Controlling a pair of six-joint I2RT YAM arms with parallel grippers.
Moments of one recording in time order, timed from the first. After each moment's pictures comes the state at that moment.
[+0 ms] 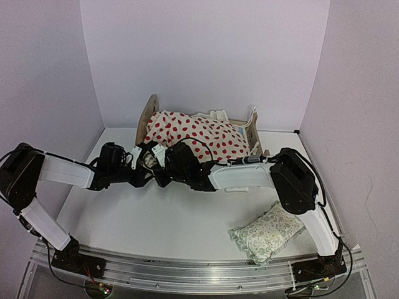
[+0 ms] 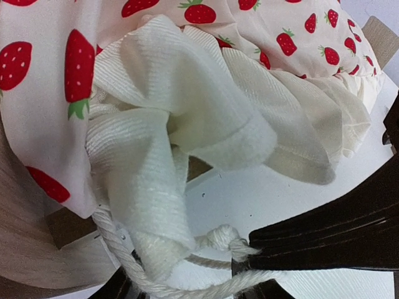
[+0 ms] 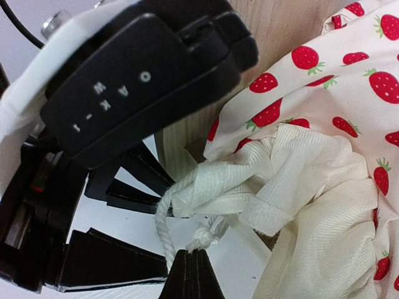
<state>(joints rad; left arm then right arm) -0.46 1.55 0.67 0.32 0.26 0.01 1.04 2.36 1.81 0.13 0.09 0.05</state>
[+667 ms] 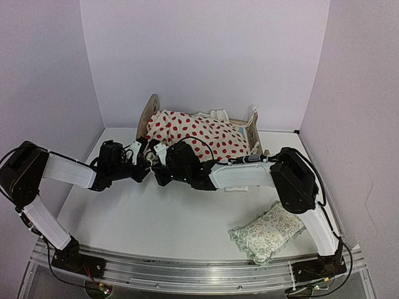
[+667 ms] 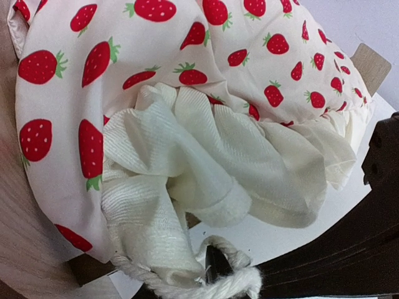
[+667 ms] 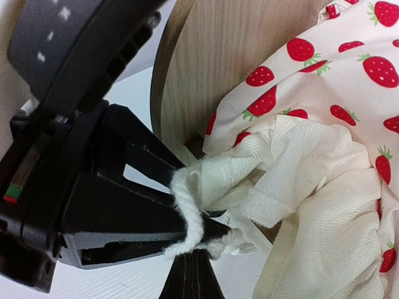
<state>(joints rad) -0.46 1.59 0.67 0.49 0.27 0.00 1.03 2.36 1.81 0.13 0.07 0.10</state>
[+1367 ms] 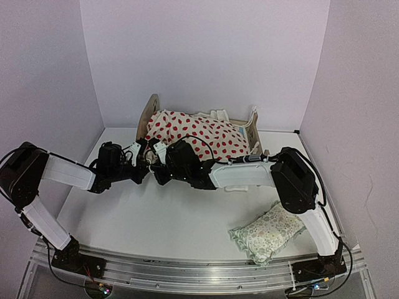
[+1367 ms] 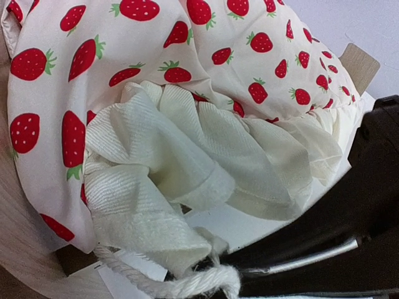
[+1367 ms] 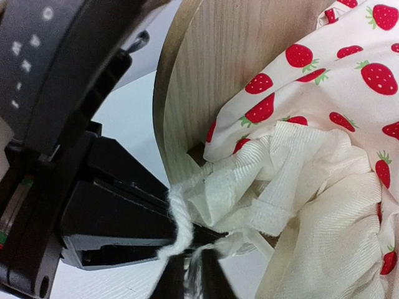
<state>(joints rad) -0.46 1.57 0.64 0.52 0.31 0.00 1.03 2.36 1.82 0.13 0.06 0.12</state>
